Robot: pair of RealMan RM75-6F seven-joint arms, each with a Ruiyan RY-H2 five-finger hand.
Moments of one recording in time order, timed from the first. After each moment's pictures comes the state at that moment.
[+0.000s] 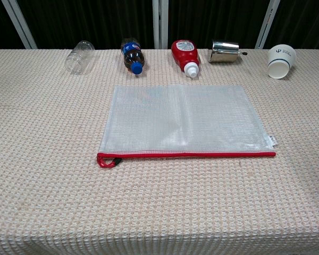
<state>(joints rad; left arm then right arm) -0.08 -1.22 -0.05 -1.55 1.45 1.50 0.18 0.14 -1.15 0.07 -1.58 -1.58 1.47 0.07</state>
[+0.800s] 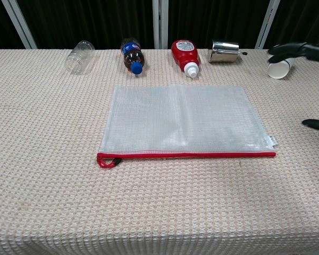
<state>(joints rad) -0.05 -1.21 -0.03 -1.58 1.50 1.54 0.17 0.41 -1.23 0.02 -1.63 -1.79 1.18 0.14</state>
